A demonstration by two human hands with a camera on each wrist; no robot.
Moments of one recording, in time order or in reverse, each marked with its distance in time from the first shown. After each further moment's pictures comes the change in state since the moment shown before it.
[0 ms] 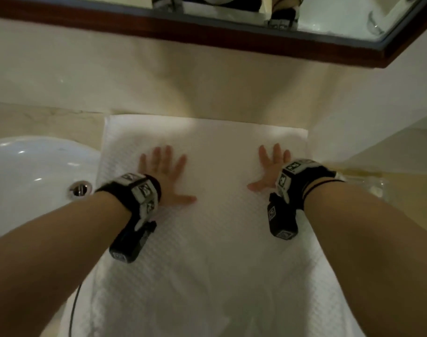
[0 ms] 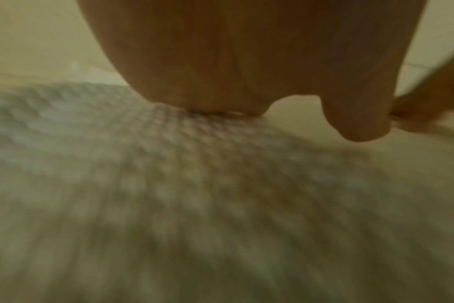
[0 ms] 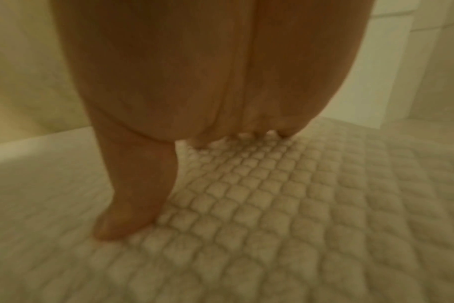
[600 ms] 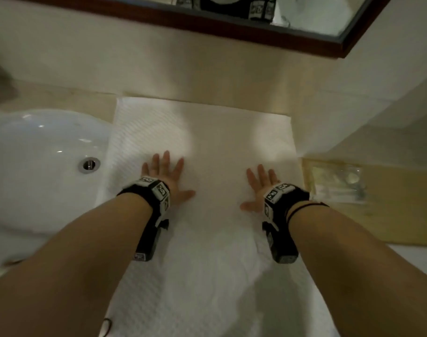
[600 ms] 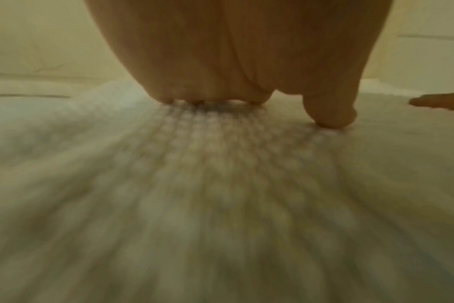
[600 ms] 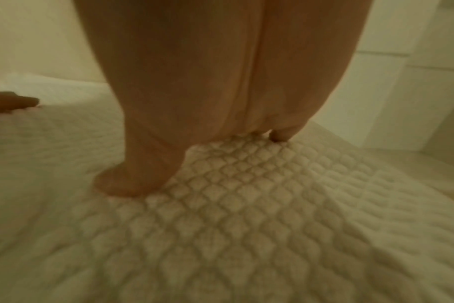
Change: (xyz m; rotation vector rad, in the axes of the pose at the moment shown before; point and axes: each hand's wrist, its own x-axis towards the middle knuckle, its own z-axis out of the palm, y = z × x) left_hand -0.077 0.030 0.056 -0.074 0.057 -0.080; right_hand -0.096 0.007 0.095 -0.135 0.019 -0.121
